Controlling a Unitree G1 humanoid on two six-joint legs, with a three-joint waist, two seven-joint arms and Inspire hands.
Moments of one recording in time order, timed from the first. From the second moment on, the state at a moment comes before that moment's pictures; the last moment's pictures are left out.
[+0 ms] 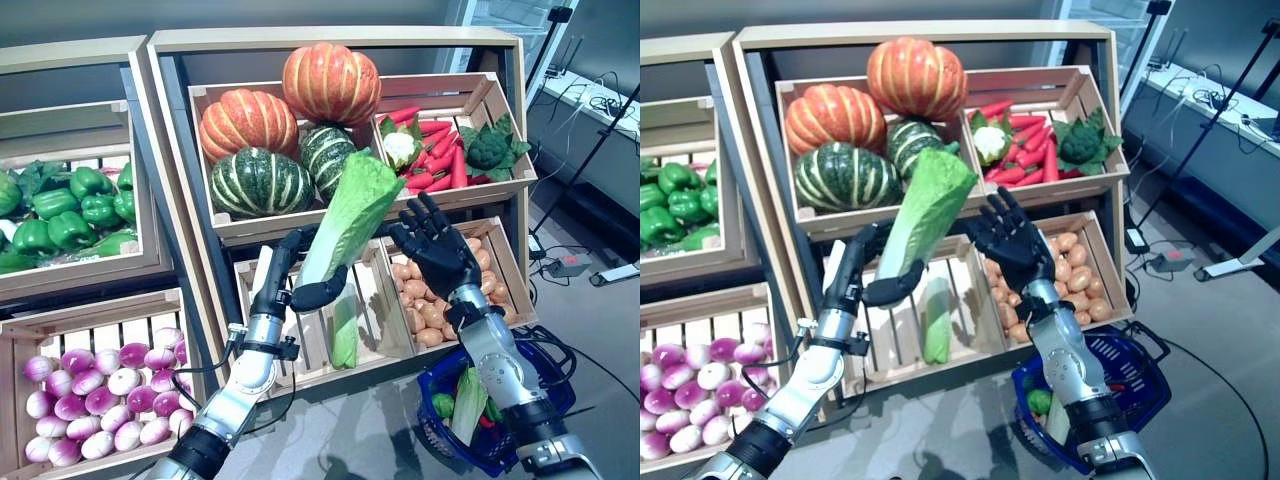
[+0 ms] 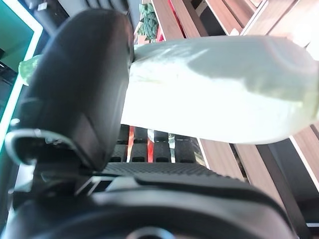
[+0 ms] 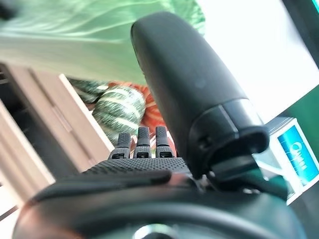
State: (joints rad) left arm -0.16 0.40 -0.39 0.19 -0.03 -0.39 0.37; right arm -0.33 -0.35 0.17 0.15 1.03 -0.07 0.06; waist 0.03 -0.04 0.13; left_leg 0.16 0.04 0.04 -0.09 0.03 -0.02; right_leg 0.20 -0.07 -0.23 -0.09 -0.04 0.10
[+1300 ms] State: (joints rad) left arm -0.16 0.46 -0.44 0.21 -0.18 -0.49 0.26; right arm -0.52 -0.47 0.18 0.31 1.30 0.31 0.48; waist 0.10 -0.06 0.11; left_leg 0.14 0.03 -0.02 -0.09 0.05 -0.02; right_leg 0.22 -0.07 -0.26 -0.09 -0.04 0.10
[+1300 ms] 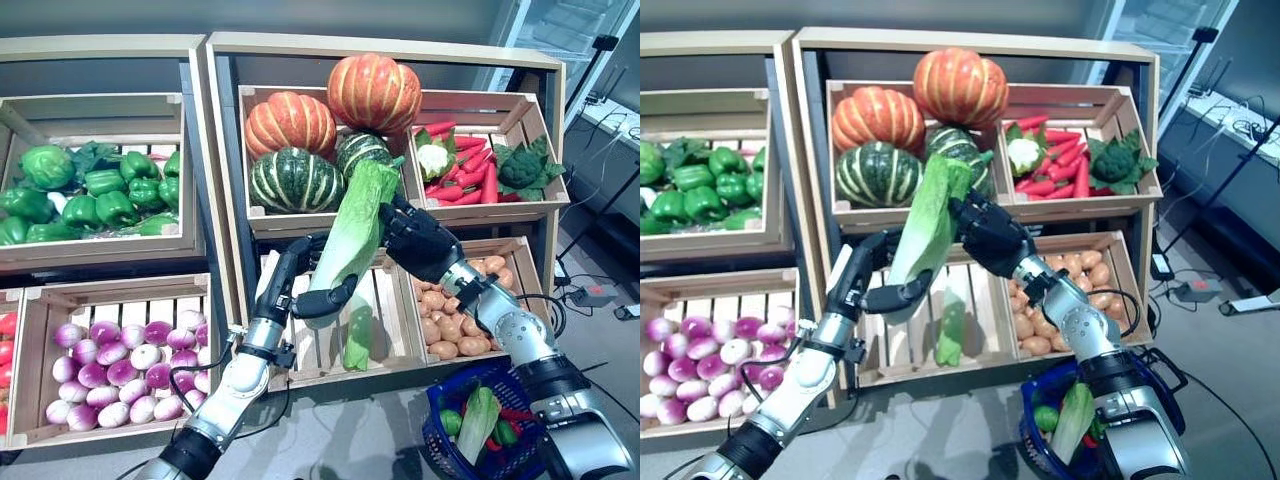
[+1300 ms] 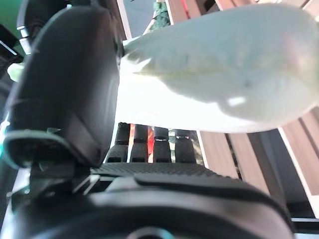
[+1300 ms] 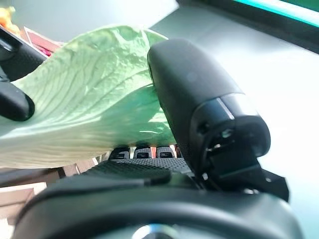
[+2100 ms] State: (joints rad) left arm -0.15 0.46 -0.47 0.20 -0.24 -0.56 0.20; right arm -0.62 -0.62 0.20 0.35 1.13 0.25 0.70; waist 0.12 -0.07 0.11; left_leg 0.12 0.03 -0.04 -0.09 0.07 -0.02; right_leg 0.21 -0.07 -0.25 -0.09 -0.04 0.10
